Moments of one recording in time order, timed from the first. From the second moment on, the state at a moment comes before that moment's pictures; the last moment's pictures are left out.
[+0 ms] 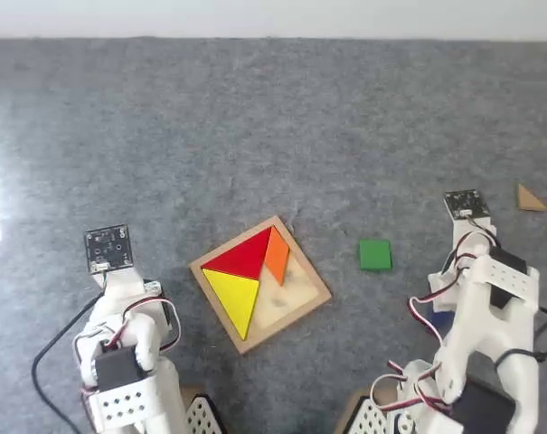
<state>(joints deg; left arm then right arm) -22.2 -103.2 96.8 71.9 3.3 23.6 -20.1 57.6 56.1 32.8</state>
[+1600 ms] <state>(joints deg) -22.2 -103.2 96.8 71.9 3.3 15.1 -18.5 49.3 66.8 24.5</state>
